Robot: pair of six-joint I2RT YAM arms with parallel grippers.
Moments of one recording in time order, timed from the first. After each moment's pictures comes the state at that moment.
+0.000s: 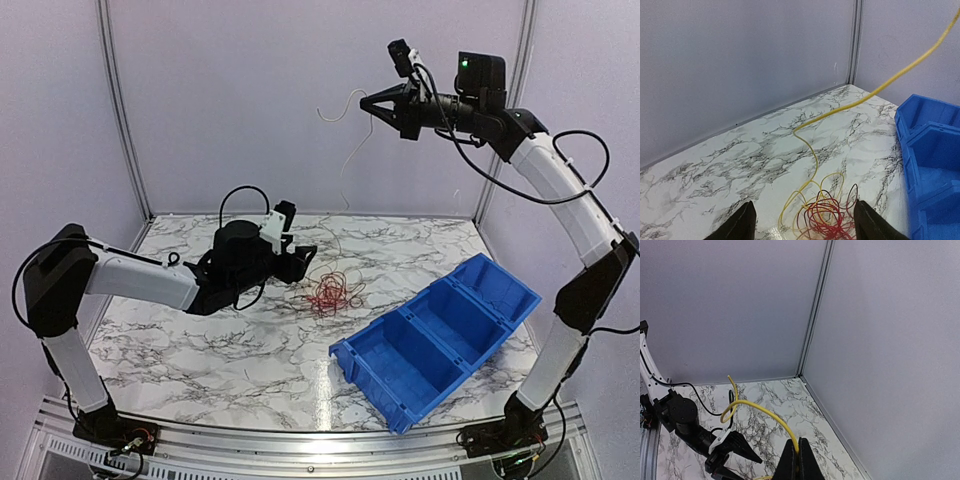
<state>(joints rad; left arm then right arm) -0.83 1.78 1.00 0.58 -0.16 -0.10 0.48 1.73 2.11 -0.48 -0.71 -0.26</state>
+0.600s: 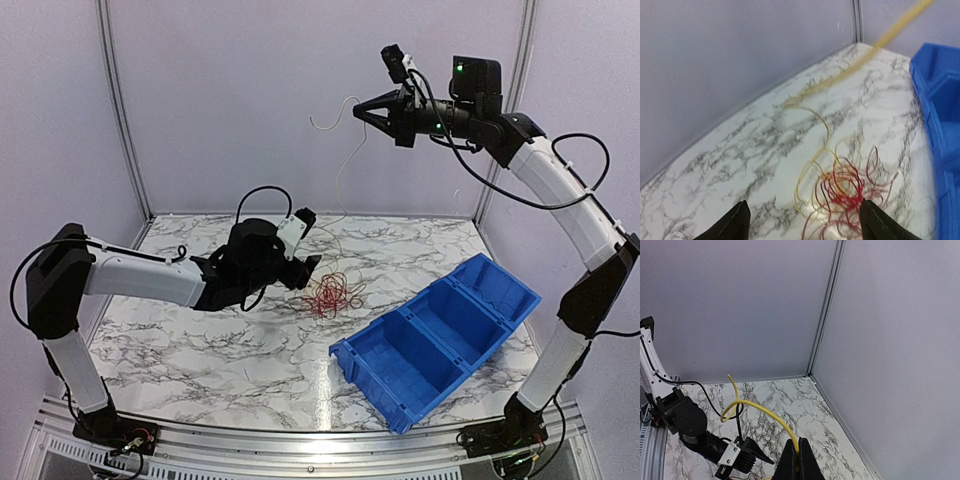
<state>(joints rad) -0.89 1.78 1.09 0.39 -0.30 0.15 0.52 1.70 2.05 -0.46 -0.71 -0.26</state>
